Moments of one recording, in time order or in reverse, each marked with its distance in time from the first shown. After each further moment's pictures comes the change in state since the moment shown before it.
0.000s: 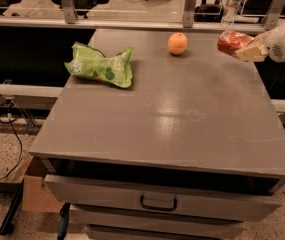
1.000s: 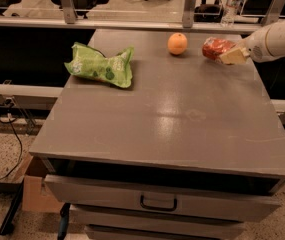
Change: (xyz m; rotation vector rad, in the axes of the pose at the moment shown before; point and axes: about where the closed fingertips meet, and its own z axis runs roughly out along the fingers) arm -0.003 0.017 0.059 -0.118 0.013 0.006
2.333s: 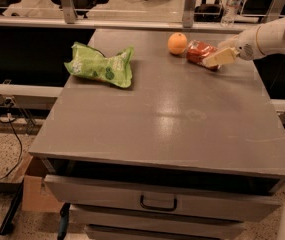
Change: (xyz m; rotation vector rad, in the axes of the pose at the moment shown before) arm -0.017 0.024 0.035 -0.228 -0.085 0.007
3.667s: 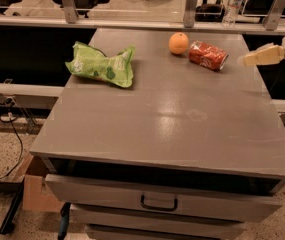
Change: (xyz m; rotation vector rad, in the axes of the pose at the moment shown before) arm 0.027 -0.037 -0.113 0.247 -0.121 0.101
